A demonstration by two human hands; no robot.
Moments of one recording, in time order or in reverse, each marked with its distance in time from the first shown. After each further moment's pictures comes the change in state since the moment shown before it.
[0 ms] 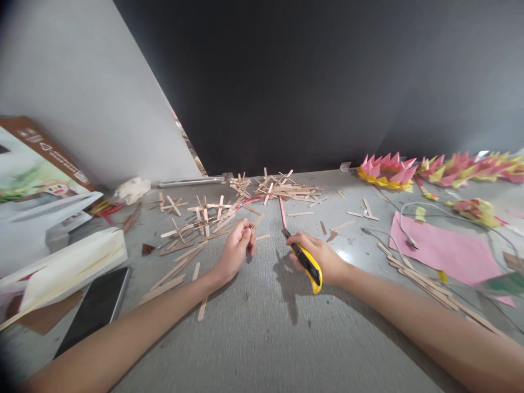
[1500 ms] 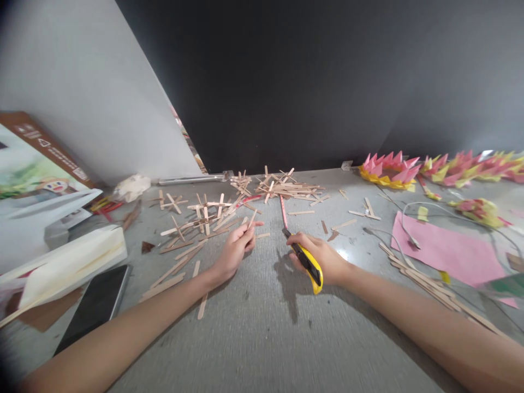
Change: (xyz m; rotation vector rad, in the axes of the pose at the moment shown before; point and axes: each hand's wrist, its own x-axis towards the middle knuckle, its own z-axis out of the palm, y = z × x) left_hand -0.003 0.017 0.000 -0.124 -0.063 -0.093; right_hand 0.002 -0.004 -0.003 0.003 -0.007 -0.016
